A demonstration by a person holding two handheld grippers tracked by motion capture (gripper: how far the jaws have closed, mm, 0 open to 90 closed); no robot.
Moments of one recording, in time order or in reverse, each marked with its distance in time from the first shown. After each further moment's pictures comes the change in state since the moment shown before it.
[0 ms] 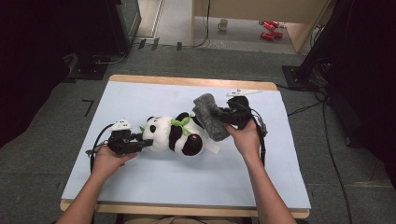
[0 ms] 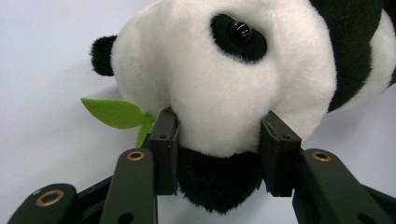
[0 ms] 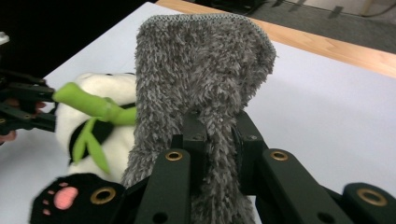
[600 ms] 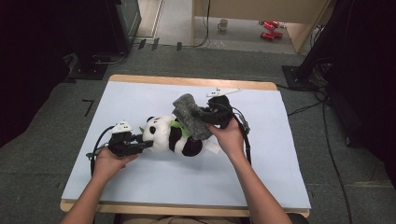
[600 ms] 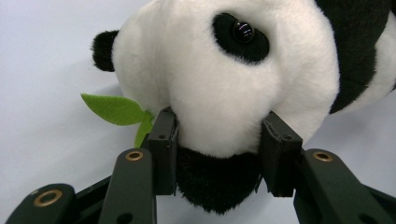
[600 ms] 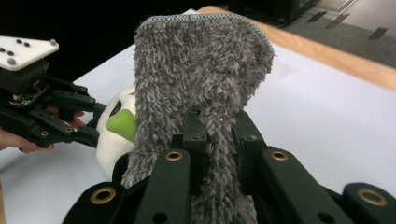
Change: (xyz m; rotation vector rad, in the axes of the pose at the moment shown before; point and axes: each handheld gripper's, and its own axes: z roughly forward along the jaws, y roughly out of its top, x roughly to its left) left arm -0.006 -0.004 0.000 -0.006 0.031 -0.006; right arm 0.035 0.012 0.032 -0.011 0.106 -0.085
